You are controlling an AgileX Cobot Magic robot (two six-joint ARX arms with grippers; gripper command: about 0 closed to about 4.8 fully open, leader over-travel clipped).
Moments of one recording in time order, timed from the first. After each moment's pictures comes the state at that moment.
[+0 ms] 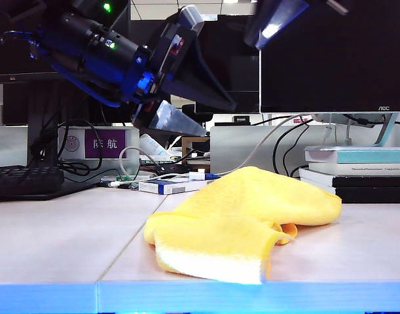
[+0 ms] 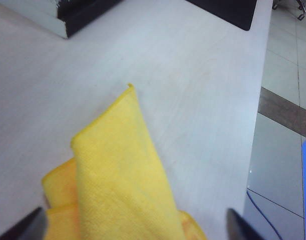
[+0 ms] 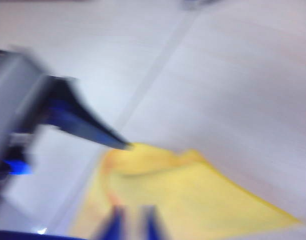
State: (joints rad) left arm -0.57 1.60 0.99 0.03 0.67 0.14; right arm 0.56 1.35 1.36 -0.76 -0.12 0.16
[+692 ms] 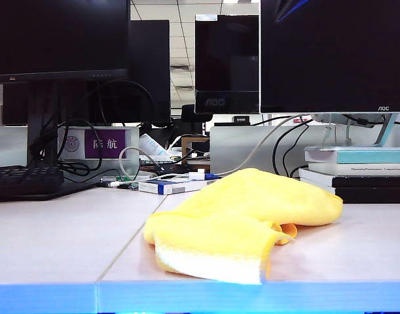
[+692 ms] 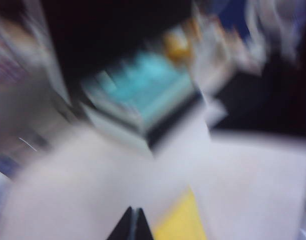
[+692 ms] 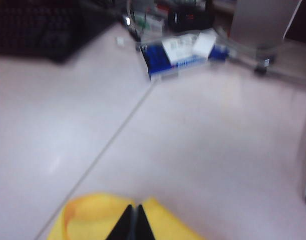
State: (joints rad) left arm -0.57 1.16 1.02 -0.01 0.40 0.12; right arm 0.55 1.11 1.10 -0.44 0.00 0.07
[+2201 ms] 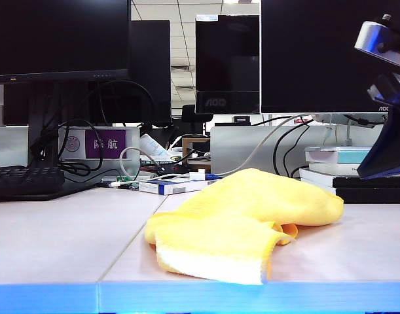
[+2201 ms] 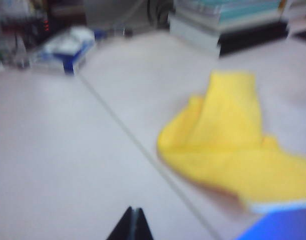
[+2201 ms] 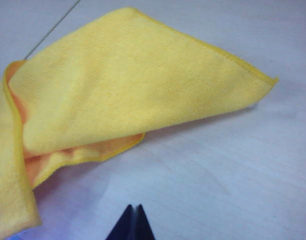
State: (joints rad) left arm -0.57 0.20 0.23 -0.28 0.05 0.02; right arm 0.55 0.71 0.28 -0.13 0.02 0.18
